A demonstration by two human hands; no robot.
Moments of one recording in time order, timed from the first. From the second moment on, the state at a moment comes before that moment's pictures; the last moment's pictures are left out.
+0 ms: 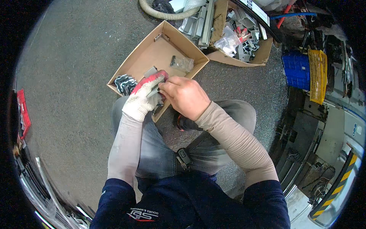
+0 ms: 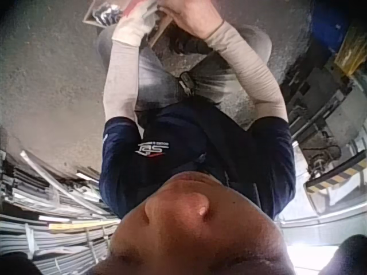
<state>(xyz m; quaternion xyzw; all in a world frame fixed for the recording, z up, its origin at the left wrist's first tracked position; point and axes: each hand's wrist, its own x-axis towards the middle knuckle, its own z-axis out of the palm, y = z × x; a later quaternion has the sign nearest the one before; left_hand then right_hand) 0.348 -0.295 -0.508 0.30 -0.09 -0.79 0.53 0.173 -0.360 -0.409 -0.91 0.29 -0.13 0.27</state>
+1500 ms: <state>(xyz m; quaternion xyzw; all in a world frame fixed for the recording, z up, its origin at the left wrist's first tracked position) 0.321 -0.310 -0.519 0.25 0.14 -0.73 0.62 0.191 -0.352 -0.431 -0.85 0.35 -0.25 0.32</state>
